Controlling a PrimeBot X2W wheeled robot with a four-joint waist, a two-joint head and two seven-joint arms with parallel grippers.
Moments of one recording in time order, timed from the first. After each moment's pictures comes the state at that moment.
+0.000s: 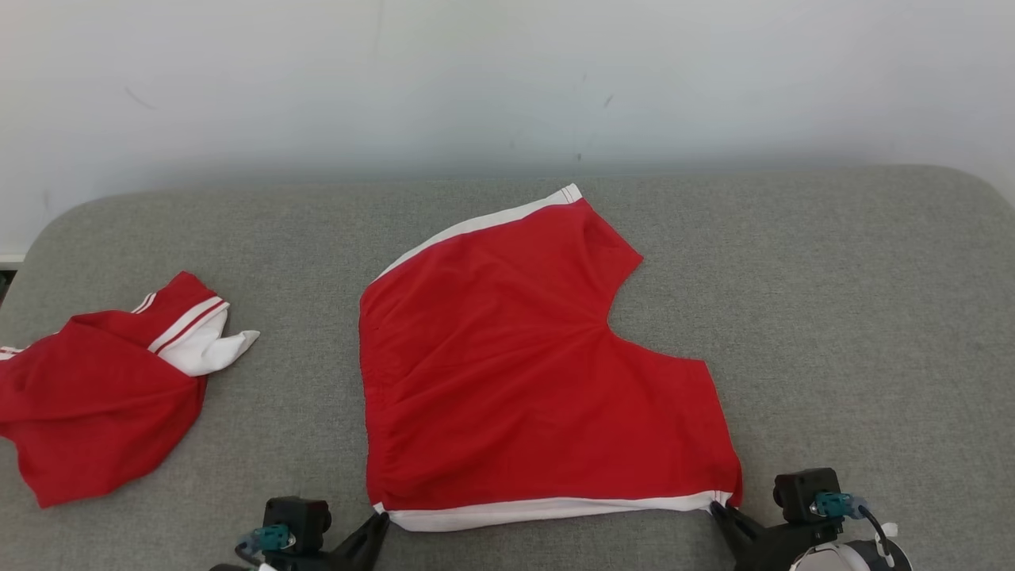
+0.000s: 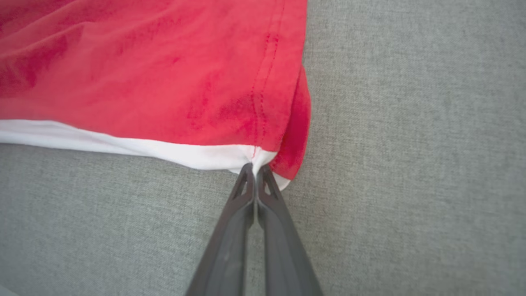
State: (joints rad) left arm -0.20 0.14 -0.47 0.56 -0.36 -0.12 0.05; right arm -0.12 -0.21 0.36 0.47 0.49 0.01 0.11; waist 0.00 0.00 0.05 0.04
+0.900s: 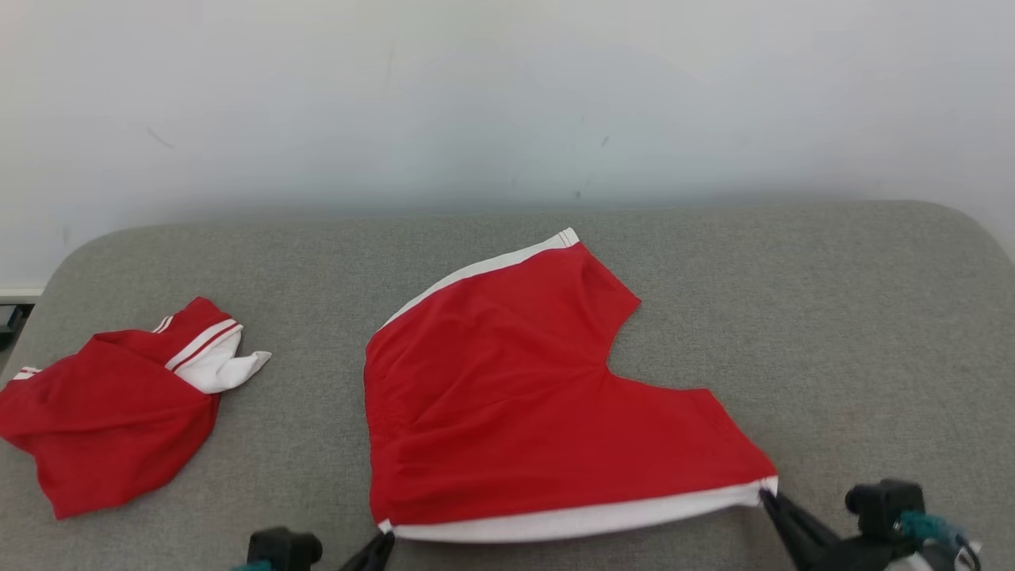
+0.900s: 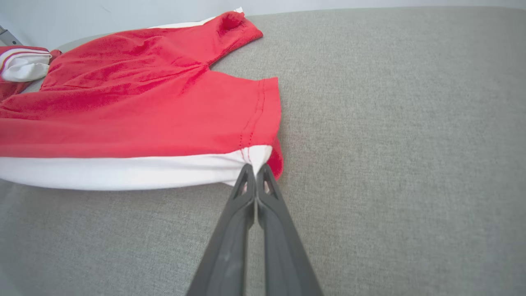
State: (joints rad) left arm -0.07 0.21 -0.52 0.39 -0.45 -0.12 -0.01; right arm 0.02 -0.30 0.28 0.30 0.54 0.05 0.00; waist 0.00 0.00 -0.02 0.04
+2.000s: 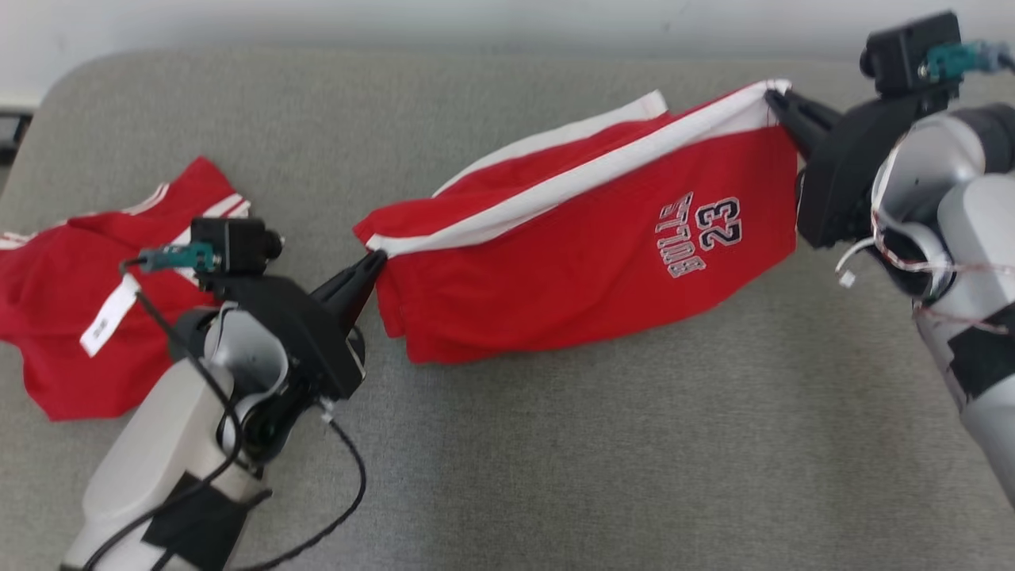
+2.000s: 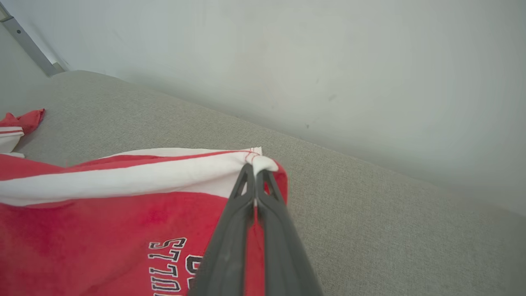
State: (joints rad) left arm -0.67 0.23 -0.52 0.46 -0.78 -0.12 0.26; right arm -0.87 -0.34 0.36 0.47 0.53 0.11 0.39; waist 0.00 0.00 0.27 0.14
